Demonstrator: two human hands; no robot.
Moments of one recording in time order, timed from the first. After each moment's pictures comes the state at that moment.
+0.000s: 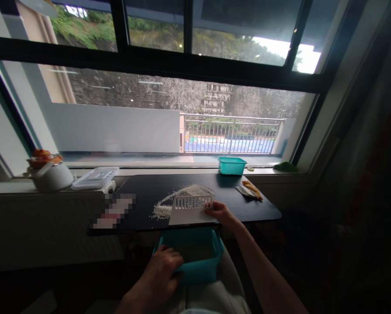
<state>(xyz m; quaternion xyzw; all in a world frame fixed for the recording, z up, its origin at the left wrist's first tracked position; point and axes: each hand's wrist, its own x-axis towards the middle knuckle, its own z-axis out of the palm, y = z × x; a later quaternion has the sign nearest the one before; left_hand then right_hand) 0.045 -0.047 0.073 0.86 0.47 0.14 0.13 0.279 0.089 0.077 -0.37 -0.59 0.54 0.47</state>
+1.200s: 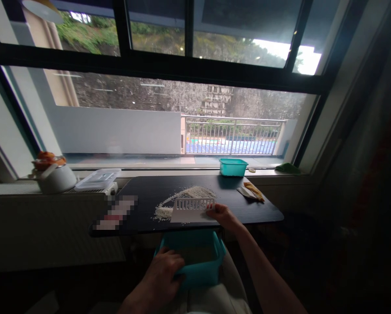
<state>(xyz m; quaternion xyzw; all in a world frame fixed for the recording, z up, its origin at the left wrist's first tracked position) 0.043 -0.047 0.069 0.86 0.47 0.15 0.13 0.277 0.086 0.082 -0.38 -0.62 0.51 0.46</state>
